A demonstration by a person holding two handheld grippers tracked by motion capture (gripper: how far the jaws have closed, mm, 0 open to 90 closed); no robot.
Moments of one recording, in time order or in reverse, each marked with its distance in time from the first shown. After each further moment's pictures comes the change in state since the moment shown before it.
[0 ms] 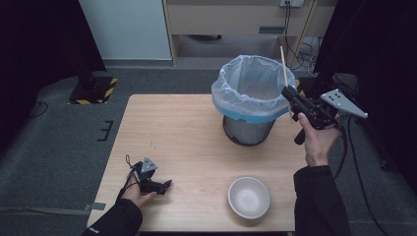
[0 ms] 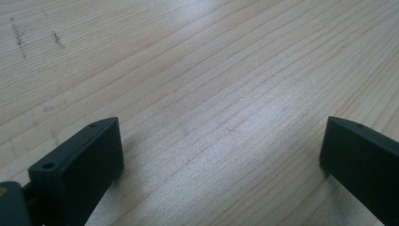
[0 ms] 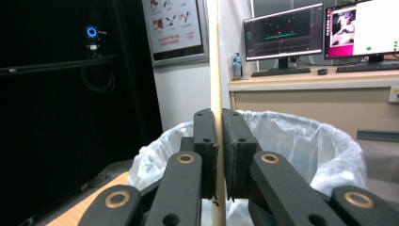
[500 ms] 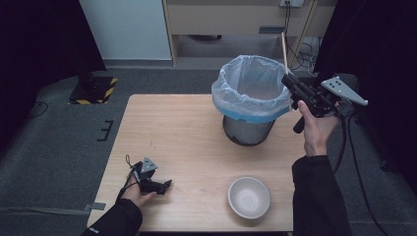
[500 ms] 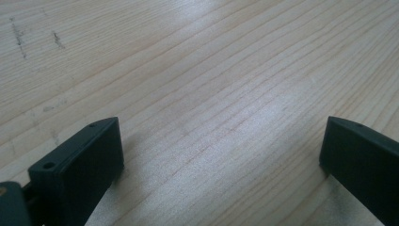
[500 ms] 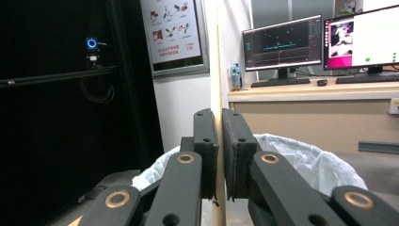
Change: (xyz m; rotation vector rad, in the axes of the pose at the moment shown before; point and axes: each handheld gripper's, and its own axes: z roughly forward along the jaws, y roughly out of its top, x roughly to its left) left arm 0.000 0.000 0.000 0.000 0.000 0.000; right arm -0.004 0.018 0.020 -0.030 0.001 -0.002
